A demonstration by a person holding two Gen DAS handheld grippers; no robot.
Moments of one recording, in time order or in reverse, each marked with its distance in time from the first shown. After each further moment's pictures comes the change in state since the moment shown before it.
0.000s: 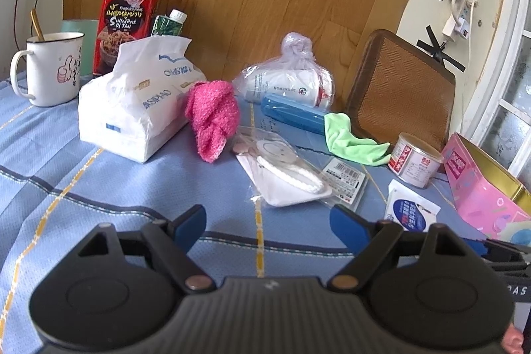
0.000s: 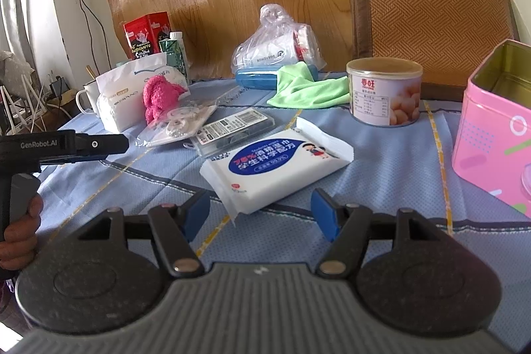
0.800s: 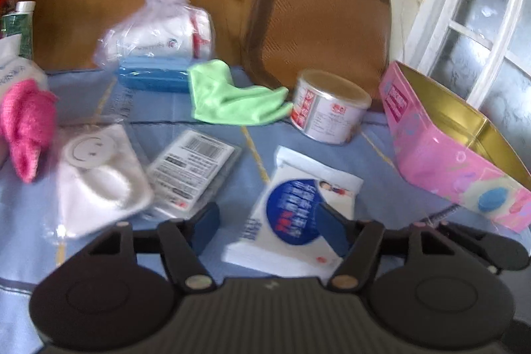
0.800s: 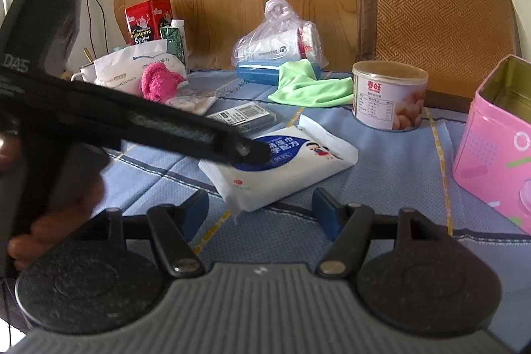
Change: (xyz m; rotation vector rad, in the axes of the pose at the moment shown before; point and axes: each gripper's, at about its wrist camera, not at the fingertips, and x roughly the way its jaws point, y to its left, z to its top) left arm 0.079 -0.119 0.009 0.198 0.233 -0.186; right arm 0.008 0.008 0.000 -0.074 0.022 -0.040
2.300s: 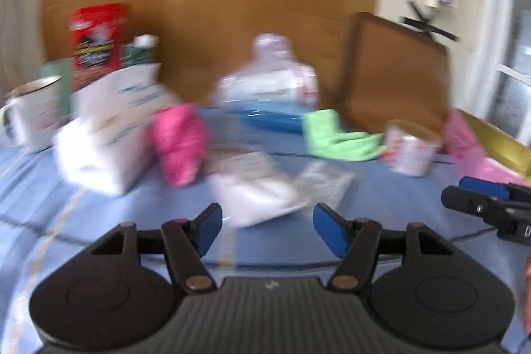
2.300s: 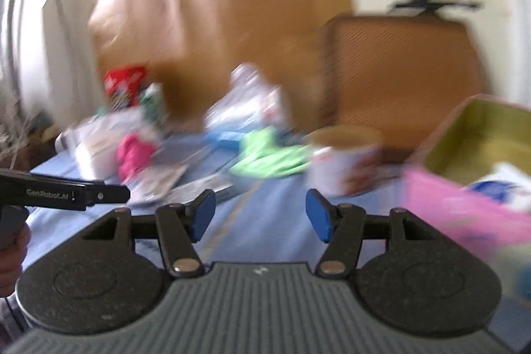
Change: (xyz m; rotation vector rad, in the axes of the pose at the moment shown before) left arm -0.082 0.064 -0.034 -0.079 -0.202 0.292; right arm -0.019 -0.028 0.027 0.040 -0.172 -0.019
